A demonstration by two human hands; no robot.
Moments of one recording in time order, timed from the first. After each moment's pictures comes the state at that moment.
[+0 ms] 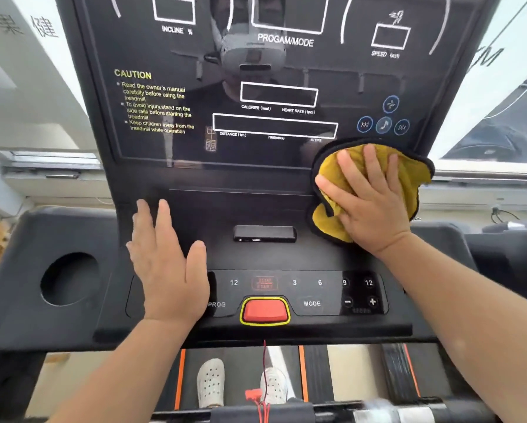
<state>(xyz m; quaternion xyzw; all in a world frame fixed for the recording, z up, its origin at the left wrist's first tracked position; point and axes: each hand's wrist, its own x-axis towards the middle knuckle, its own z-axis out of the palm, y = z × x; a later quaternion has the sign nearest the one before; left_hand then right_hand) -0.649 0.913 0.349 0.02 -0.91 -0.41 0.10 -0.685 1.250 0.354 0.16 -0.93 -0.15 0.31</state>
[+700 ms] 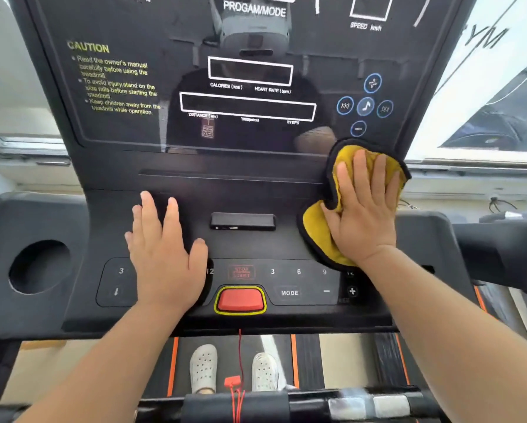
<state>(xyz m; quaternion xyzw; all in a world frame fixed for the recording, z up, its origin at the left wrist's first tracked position) -0.650 0.935 0.324 0.00 -0.96 -0.28 0.03 -0.652 1.261 0.320 -0.02 -0.97 -0.03 0.22</state>
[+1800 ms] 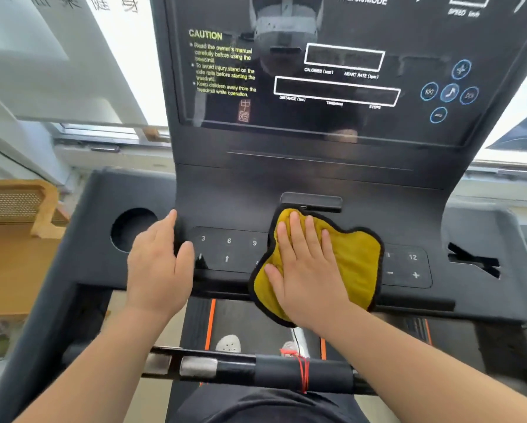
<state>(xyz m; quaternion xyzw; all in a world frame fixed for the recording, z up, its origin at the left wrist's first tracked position) -0.618 0.805 0.327 0.02 -0.95 -0.30 0.00 -0.575 1.047 0.312 0.05 -1.00 0.03 -0.08</state>
